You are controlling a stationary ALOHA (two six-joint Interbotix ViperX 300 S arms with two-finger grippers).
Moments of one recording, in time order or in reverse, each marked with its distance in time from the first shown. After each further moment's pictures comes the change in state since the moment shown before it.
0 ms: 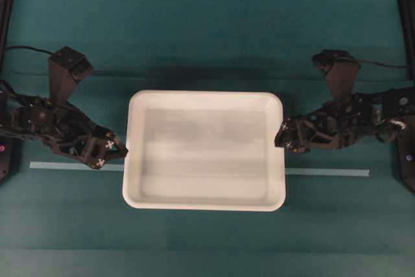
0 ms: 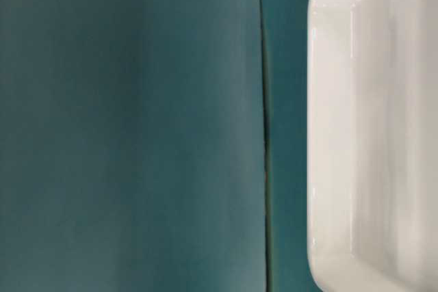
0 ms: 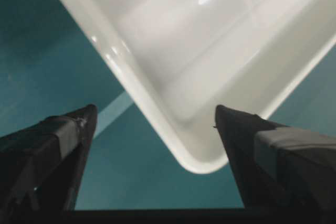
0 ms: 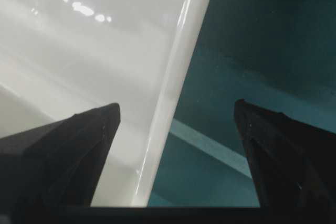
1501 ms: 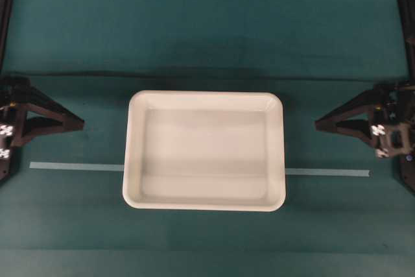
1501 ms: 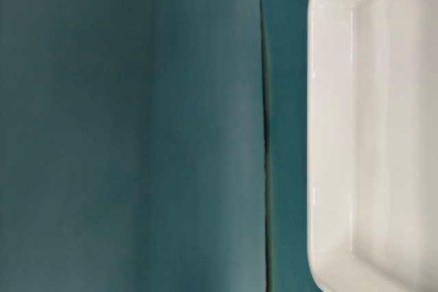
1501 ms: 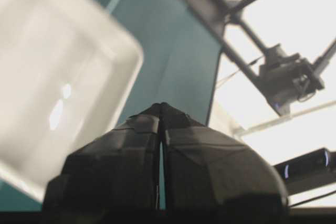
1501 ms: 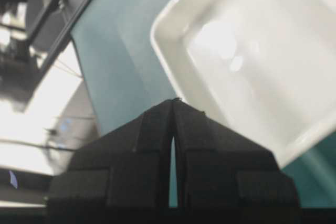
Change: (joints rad) left arm -0.037 -0.520 0.015 -0.008 -0.067 0.138; right arm 0.054 -0.598 0.023 0.005 0.046 -0.321
